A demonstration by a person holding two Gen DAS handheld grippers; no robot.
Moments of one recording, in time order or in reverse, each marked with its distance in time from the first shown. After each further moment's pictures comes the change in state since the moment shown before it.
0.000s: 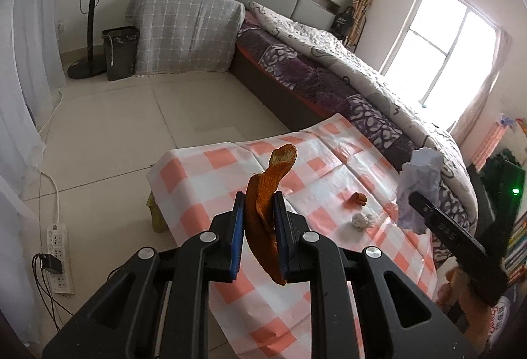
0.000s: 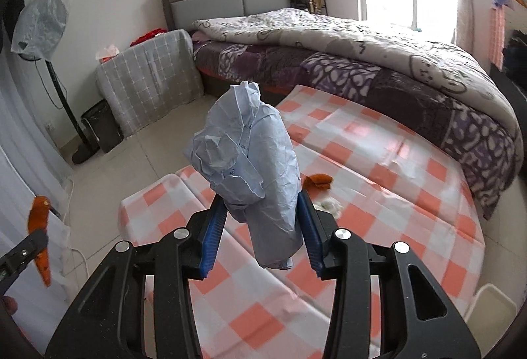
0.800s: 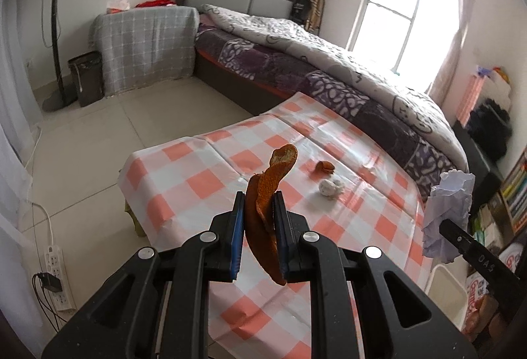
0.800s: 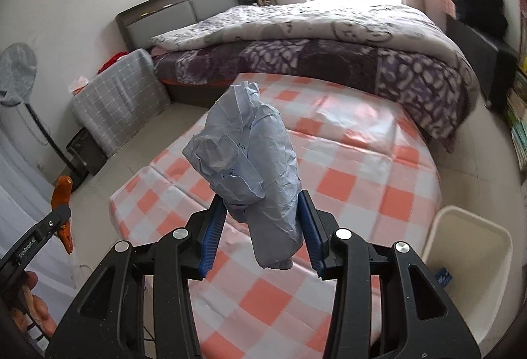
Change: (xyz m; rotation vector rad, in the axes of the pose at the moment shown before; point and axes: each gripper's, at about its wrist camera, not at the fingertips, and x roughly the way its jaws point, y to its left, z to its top) left arm -0.009 -0.075 -0.043 0.196 0.007 -0.056; right arm -0.089 -0.098 -0.073 0.226 0.015 -0.075
